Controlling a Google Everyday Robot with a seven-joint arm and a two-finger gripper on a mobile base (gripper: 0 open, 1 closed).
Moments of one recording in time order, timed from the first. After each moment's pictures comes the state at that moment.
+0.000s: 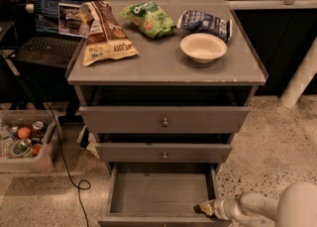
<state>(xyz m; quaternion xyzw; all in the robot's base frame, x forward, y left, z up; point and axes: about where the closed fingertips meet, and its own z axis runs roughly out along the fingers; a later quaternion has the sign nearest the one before) 0.473 -0.240 0.156 -0.18 0.92 0.26 0.22</state>
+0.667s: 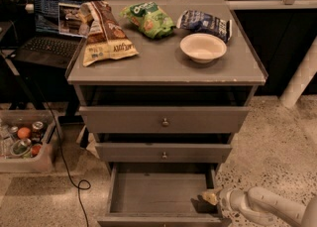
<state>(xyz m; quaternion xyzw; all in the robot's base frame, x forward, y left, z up) 0.503 -0.253 0.218 -0.15 0.91 0.25 0.28</state>
